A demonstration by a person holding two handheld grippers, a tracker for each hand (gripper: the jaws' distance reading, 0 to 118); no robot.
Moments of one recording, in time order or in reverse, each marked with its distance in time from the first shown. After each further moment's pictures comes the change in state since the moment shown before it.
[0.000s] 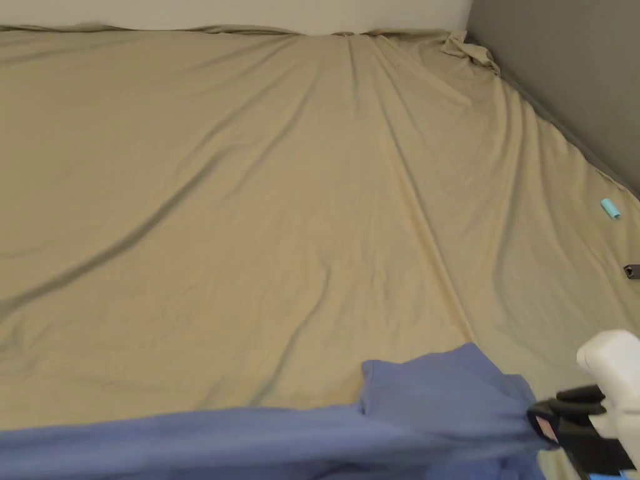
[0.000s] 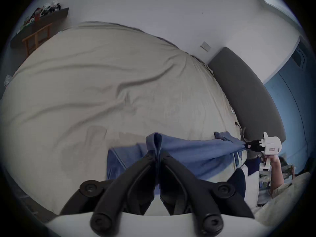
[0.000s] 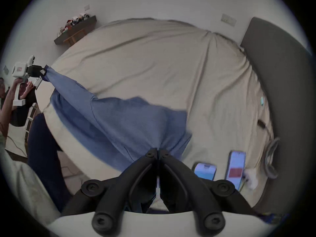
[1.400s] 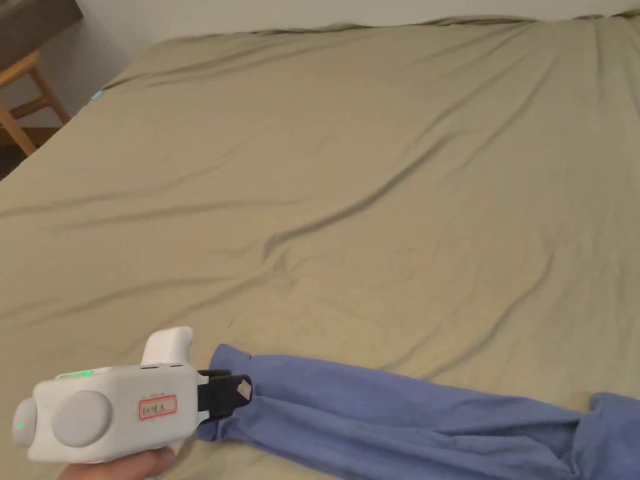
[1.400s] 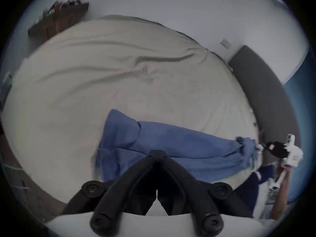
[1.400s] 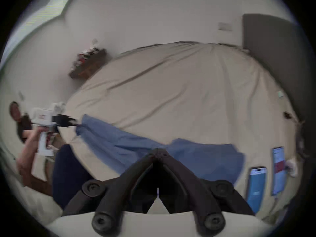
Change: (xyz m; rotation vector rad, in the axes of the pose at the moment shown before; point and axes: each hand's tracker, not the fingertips) left arm 0.009 -0.072 -0.032 0.017 0.101 0.102; right arm -0.090 0.012 0.008 0.339 0.292 -0.143
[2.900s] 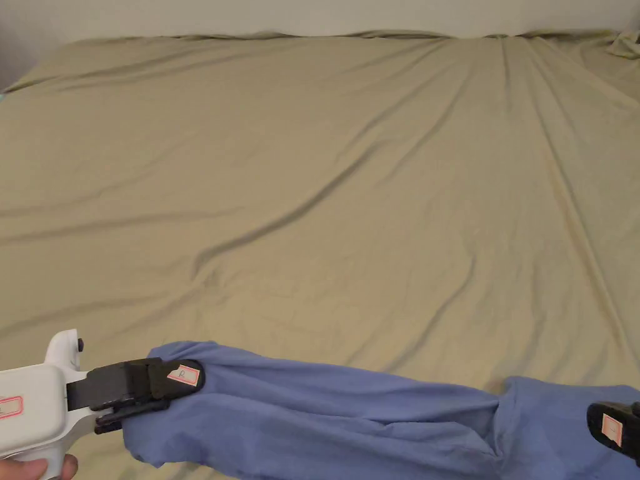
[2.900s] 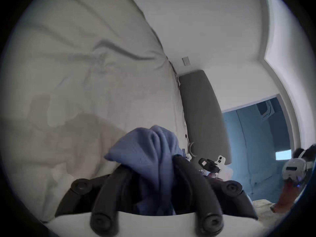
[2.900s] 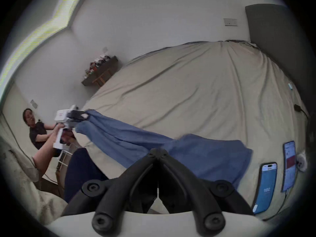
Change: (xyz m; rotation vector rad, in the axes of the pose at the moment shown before) left arm -0.048 0.022 -0.002 0.020 -0.584 0.253; right arm 0.017 -0.015 0.008 0.022 -0.018 -0.046
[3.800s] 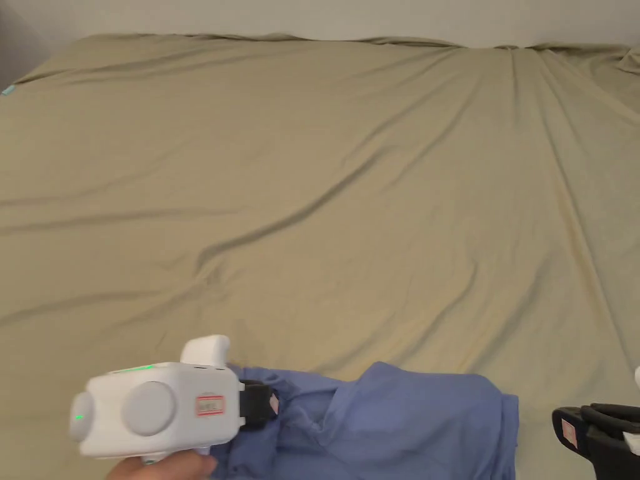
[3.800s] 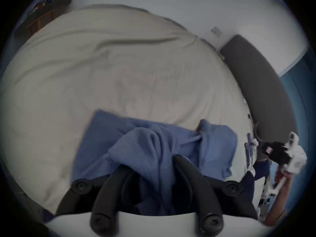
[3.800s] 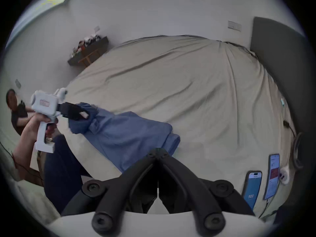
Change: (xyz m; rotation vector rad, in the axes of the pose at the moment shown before) left arm 0.050 -0.056 -0.156 -0.155 0.608 -0.222; right arm -0.033 0.015 -0.036 -0.128 -0.146 0.167
